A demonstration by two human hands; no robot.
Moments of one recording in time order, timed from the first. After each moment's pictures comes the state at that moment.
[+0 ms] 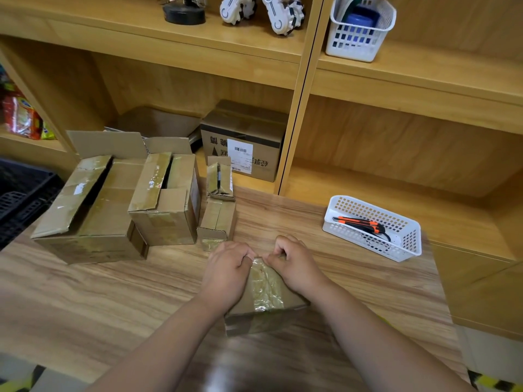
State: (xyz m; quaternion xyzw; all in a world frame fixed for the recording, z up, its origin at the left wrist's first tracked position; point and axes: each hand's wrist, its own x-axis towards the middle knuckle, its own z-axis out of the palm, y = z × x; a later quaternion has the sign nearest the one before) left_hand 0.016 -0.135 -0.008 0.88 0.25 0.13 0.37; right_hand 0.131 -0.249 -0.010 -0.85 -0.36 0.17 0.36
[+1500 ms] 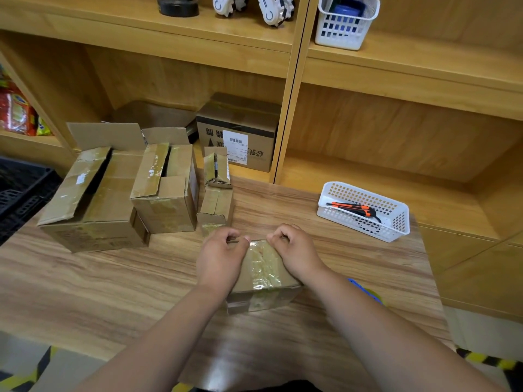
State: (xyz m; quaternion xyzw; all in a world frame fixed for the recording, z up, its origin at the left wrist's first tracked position) left_hand -0.006 -0.155 -0.001 0.79 0.39 0.19 0.43; right_hand 0.109 -0.267 -0.008 -0.84 -0.28 0.17 0.44
